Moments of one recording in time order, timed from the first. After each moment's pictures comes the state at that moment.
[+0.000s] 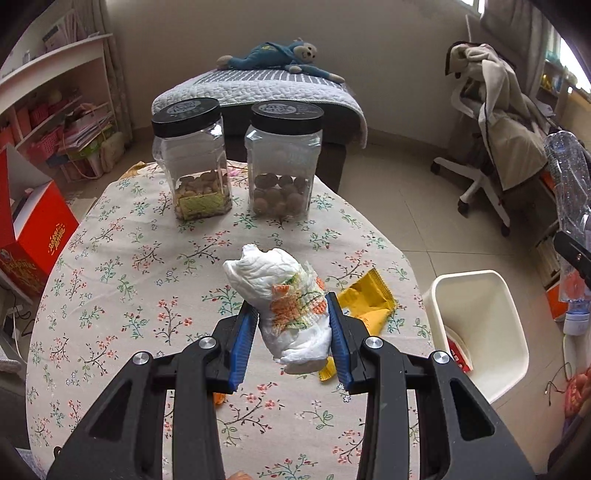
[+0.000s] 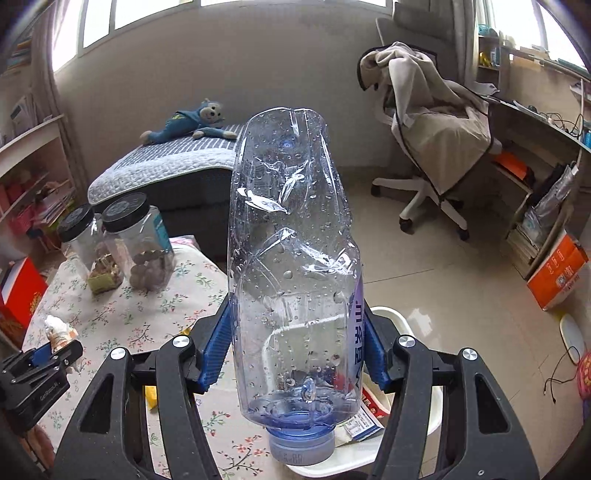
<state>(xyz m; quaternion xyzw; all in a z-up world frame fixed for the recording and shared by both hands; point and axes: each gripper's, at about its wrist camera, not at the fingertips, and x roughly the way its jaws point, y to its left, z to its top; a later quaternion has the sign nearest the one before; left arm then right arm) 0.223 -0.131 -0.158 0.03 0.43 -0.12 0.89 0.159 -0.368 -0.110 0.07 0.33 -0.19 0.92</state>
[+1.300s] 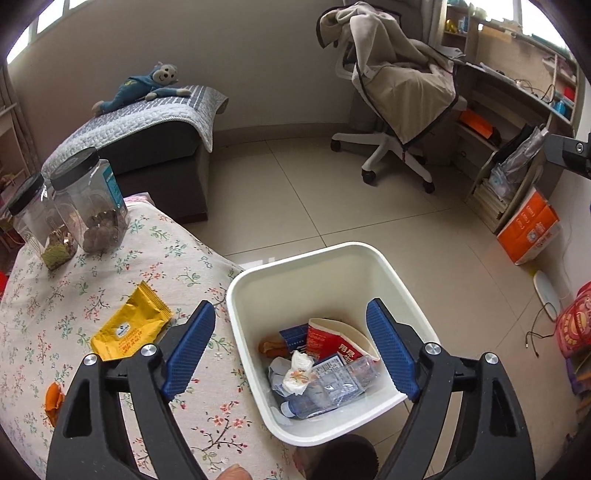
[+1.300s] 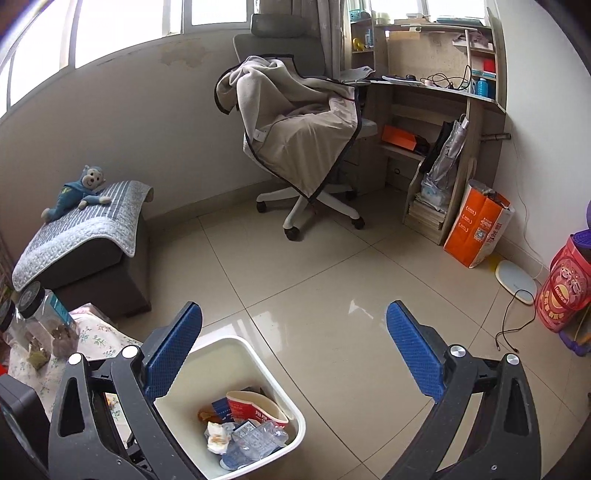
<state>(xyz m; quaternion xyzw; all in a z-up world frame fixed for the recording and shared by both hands) 0.154 -0.354 -0.165 0.10 0.40 -0.25 0.88 0.071 -0.506 -0.087 0.13 0.28 -0.36 0.88</state>
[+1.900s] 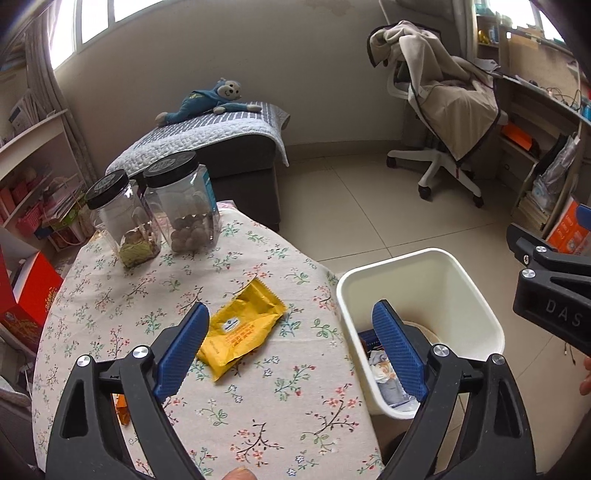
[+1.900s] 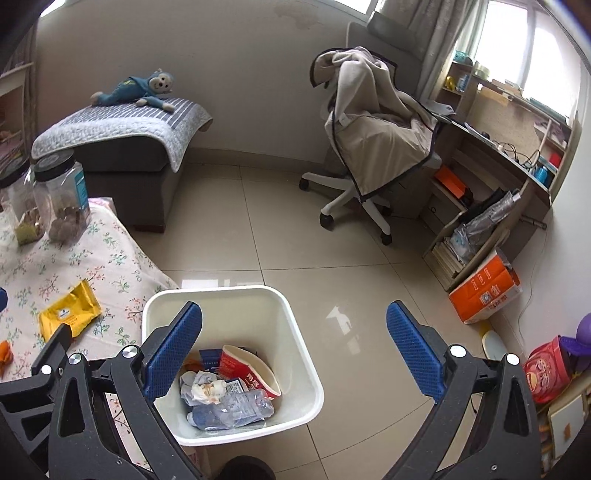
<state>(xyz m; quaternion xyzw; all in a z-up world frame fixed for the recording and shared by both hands) 0.155 -0.259 -0.149 0.12 0.36 -0.16 0.91 0.118 -0.402 -0.120 -0.06 0.37 -0.28 0.88</state>
